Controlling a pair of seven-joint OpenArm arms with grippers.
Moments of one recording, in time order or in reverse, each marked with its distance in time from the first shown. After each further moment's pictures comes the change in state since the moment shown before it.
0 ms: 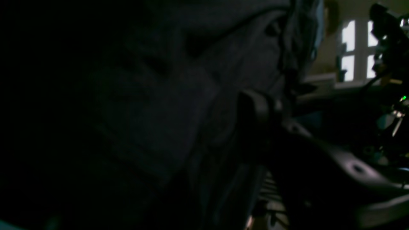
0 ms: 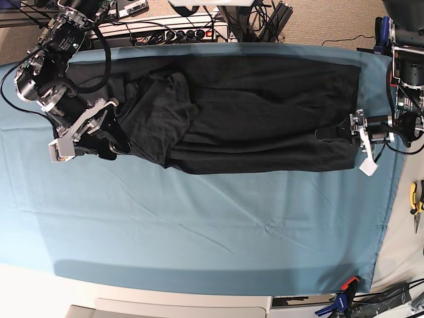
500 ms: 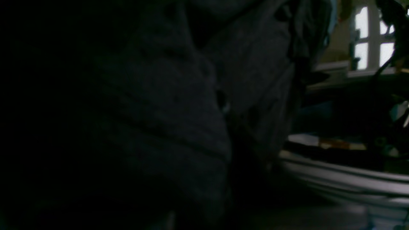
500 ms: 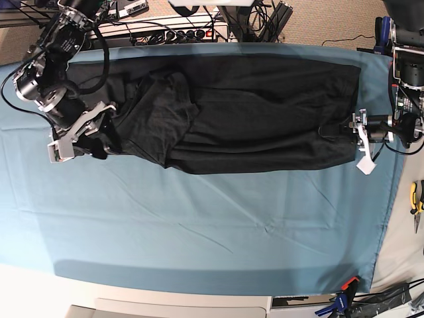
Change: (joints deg) left arm 0.1 -0.1 0.1 1.9 3.0 0.0 1.2; right arm 0.0 0.0 0.0 0.0 -11.4 0.0 4.3
